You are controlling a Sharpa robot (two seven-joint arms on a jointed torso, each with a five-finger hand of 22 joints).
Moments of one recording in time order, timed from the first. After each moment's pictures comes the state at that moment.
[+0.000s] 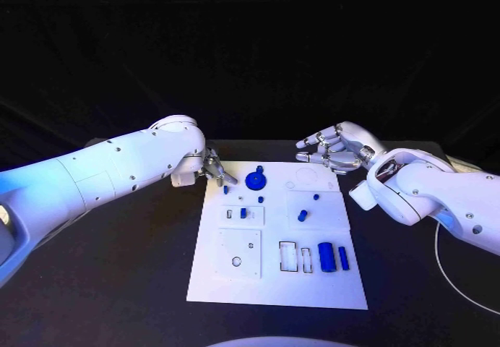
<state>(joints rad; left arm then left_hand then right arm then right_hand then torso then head) 1.34 -0.54 -0.01 1.11 -1.09 0.32 -0.66 1.10 -0.04 -0.01 0.28 0.07 0.93 0.06 0.53 0.59 1.32 -0.01 1.13 1.07 1.47 -0.08 1.57 1.31 0.05 1.46 0.03 1.41 1.31 1.24 -0.88 0.00 1.60 -0.85 -0.38 0.08 1.30 -0.03 0.06 0.11 0.30 0.98 0.15 0.07 0.07 1.21 0.06 0.96 0.96 1.46 -0.02 1.40 1.26 0.09 1.29 0.10 1.34 1.07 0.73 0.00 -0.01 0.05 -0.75</state>
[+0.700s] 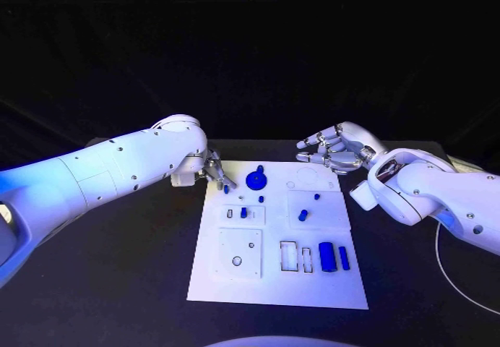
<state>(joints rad) 1.34 -0.53 -0.01 1.11 -1.10 0.37 -0.66 1.14 -0.01 -0.03 0.28 0.07 0.97 0.04 0.56 0.60 1.33 -0.03 1.15 1.08 1.47 -0.08 1.57 1.31 0.05 1.46 0.03 1.41 1.31 1.24 -0.88 0.00 1.60 -0.85 -0.38 0.08 1.30 -0.03 0.06 0.11 0.30 0.98 0.15 0.07 0.07 1.21 0.06 0.96 0.97 1.46 -0.02 1.40 1.26 0.09 1.29 0.10 1.34 1.07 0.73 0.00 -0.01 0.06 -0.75</state>
